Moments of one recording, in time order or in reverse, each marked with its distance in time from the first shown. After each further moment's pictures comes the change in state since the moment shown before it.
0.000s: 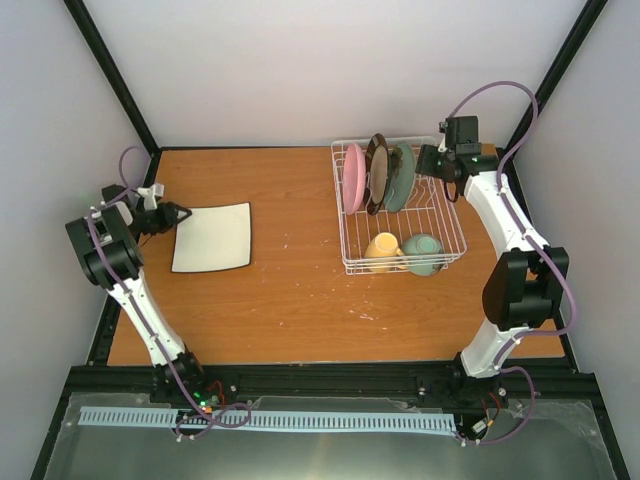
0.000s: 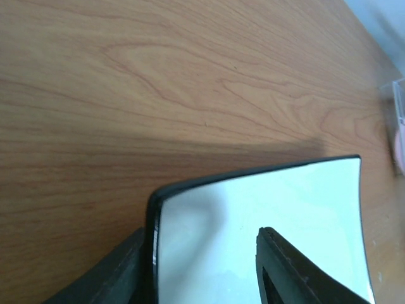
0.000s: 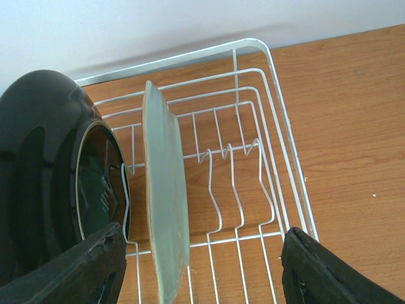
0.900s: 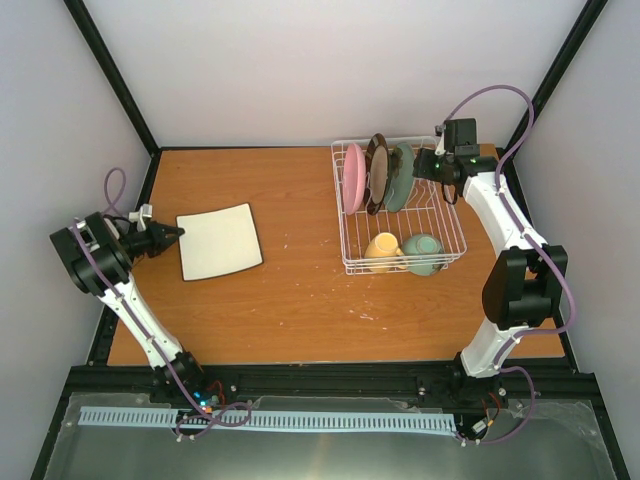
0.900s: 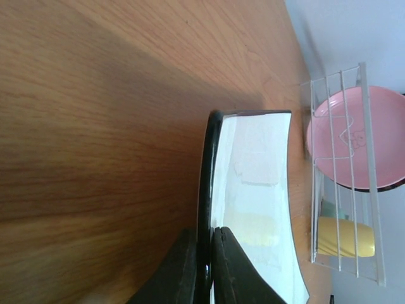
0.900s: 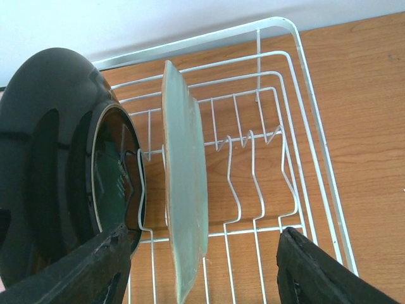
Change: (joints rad) left arm 0.129 -0.008 -0.122 -0.180 0.256 0.091; right arm 0.000 0.011 -0.015 -0.004 -0.066 -0.002
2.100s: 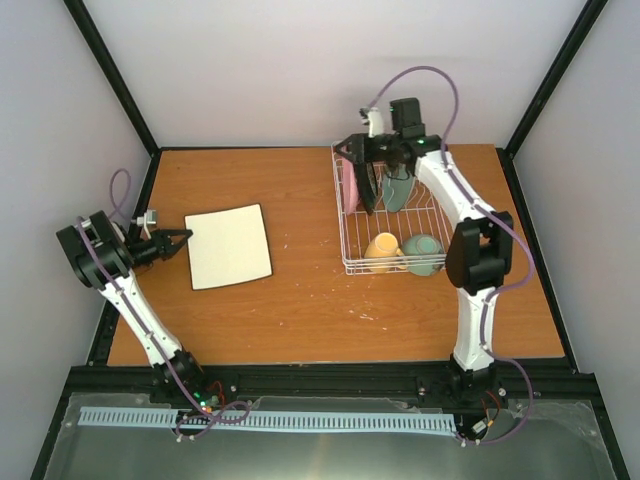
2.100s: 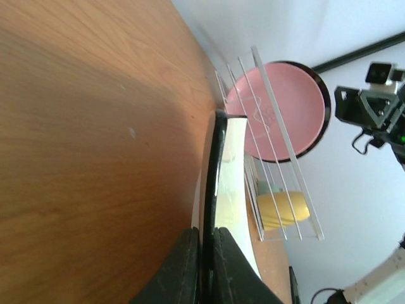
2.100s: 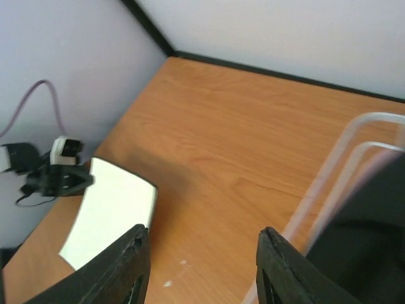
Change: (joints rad) left arm -0.011 0.128 0.056 -0.359 0.332 0.526; right arm 0.159 0.312 0.357 0.103 -0.619 -0.061
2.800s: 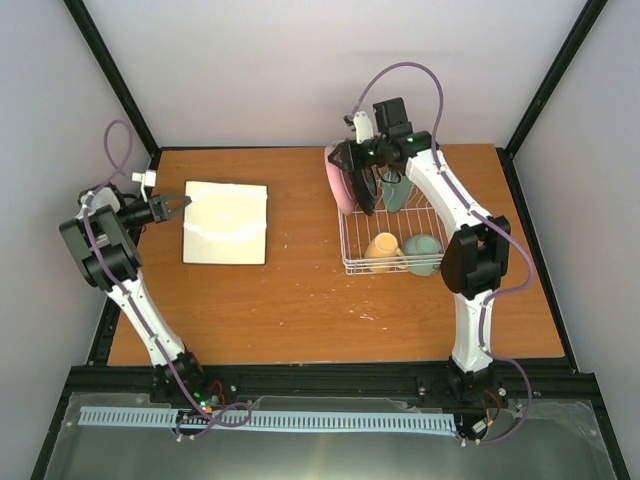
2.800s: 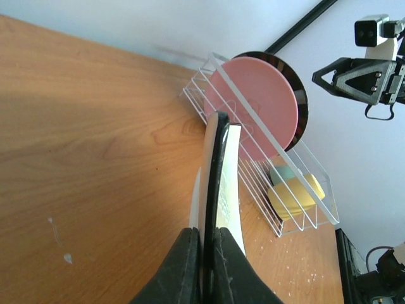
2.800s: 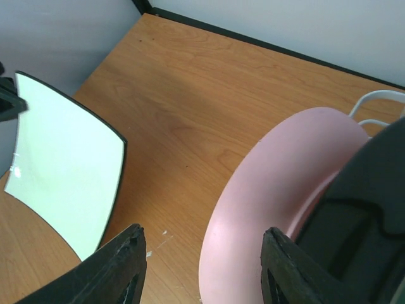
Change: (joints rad) left arm -0.094 -0.122 0.240 -0.236 -0.044 0.208; right arm 0.110 0.029 0.119 -0.209 0.149 -0.132
